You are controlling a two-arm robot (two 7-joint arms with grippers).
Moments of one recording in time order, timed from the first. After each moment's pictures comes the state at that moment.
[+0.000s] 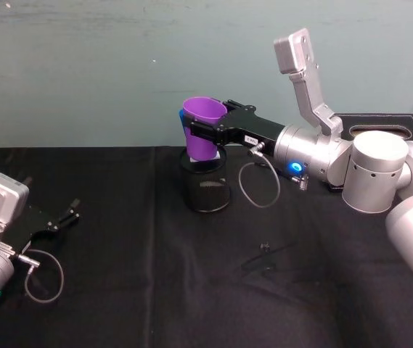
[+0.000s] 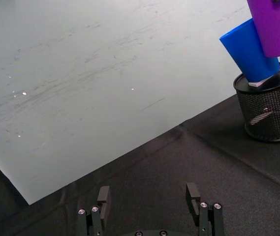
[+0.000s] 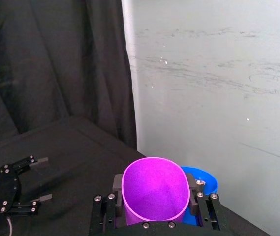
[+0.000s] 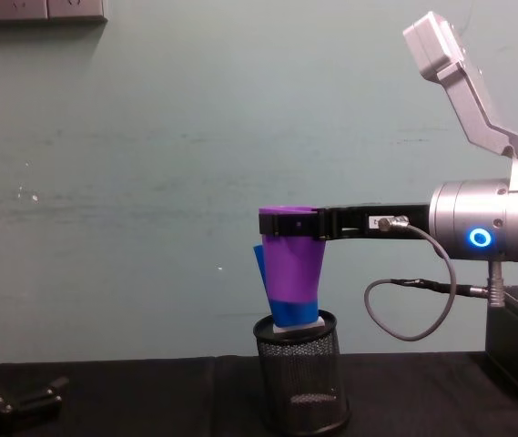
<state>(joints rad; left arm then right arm) -0.20 0.60 0.45 -1.41 -0.25 -0.12 0.03 0.71 0.26 -0.51 -1.13 0.49 0.18 0.52</state>
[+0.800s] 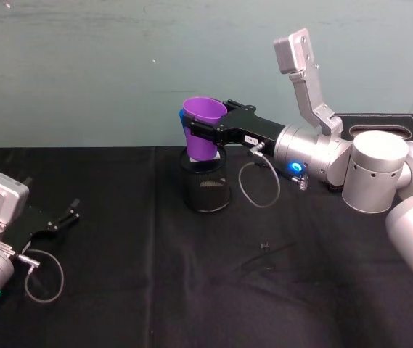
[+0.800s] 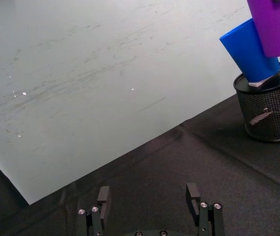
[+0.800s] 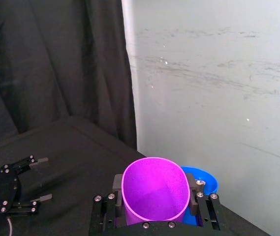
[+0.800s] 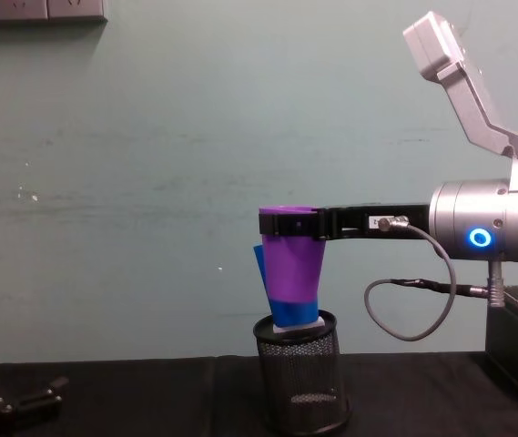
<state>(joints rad) -0.20 0.60 0.45 -1.41 -0.25 -0.12 0.03 0.71 0.26 -0.51 -1.13 0.49 0.18 0.52</state>
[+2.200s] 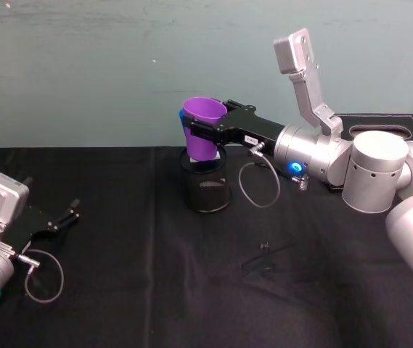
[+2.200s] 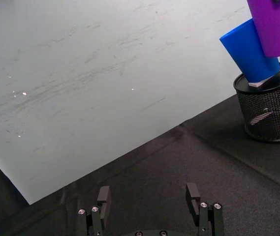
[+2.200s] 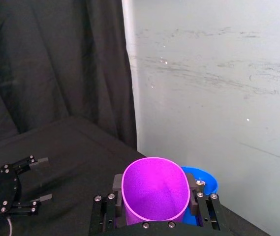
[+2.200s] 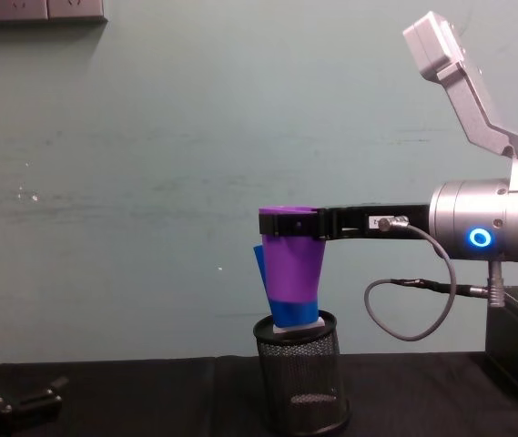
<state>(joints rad) -0.20 0.60 0.45 -1.41 -0.25 -0.12 0.03 0.71 0.26 -0.51 -1.13 0.49 0.18 0.52</state>
